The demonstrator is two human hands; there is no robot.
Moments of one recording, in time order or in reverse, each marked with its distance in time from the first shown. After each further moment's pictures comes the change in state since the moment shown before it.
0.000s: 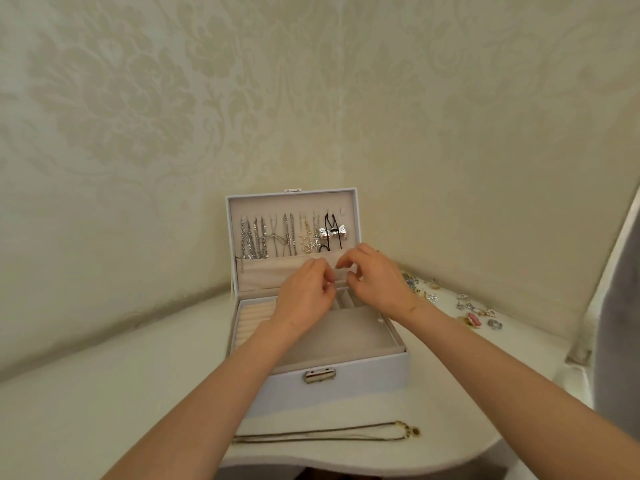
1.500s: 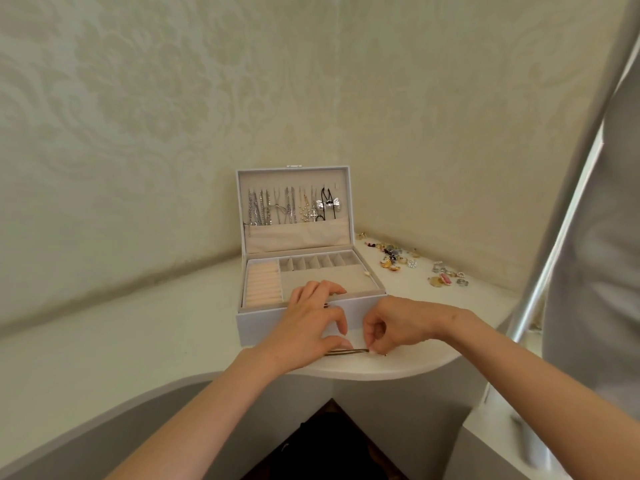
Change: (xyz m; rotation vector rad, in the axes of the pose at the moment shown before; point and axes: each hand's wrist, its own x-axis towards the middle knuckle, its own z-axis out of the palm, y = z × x) left_hand -0.131 0.030 -0.024 0.013 -0.278 0.293; right_hand -0.122 -0.045 -0.059 0.103 -0.887 0.159
